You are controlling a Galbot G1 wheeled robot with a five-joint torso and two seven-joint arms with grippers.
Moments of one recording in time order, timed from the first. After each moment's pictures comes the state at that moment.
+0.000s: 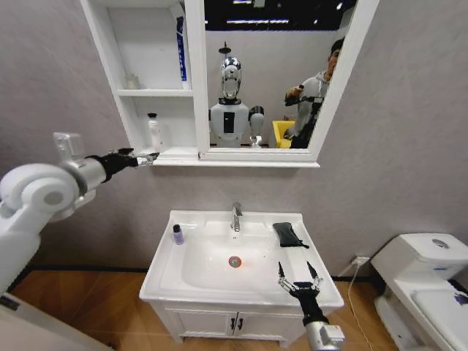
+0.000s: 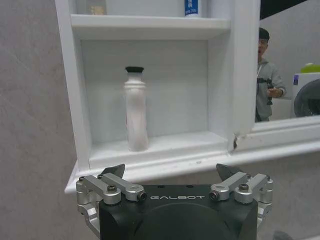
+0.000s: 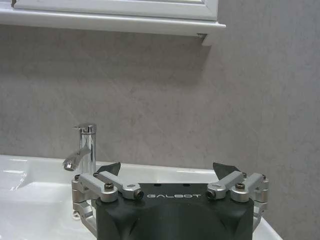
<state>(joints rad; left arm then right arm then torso) 0.71 -0.48 -0.57 -2.16 -1.31 0.64 -0.25 -1.69 1.46 0.57 2.08 0.05 0.22 0.06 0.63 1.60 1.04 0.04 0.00</state>
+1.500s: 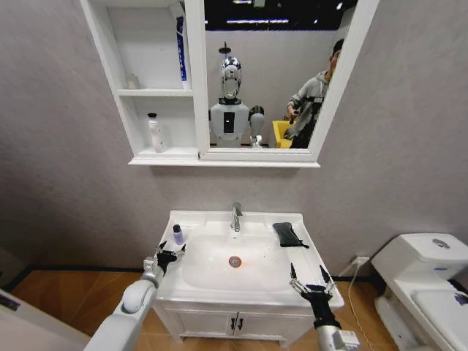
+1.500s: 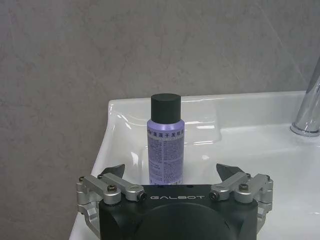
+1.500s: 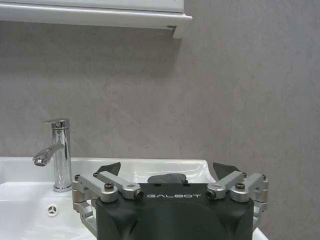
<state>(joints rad) 1.04 -1.14 -0.33 -1.57 -0.40 0.17 -0.01 -1.72 1.45 0.64 2.03 0.14 0.28 0.07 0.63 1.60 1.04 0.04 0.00</state>
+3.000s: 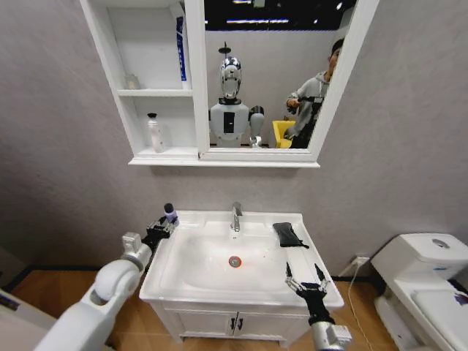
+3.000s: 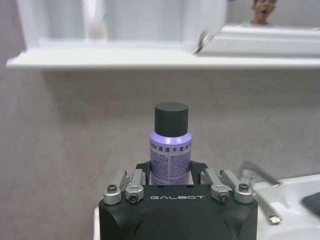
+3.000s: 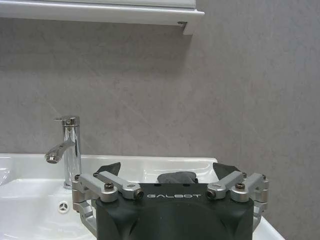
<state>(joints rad) 1.00 -0.72 -0.46 -2.29 -1.04 0.60 -0.35 -1.70 1.48 0.61 2.03 0.10 0.26 0.06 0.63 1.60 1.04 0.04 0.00</state>
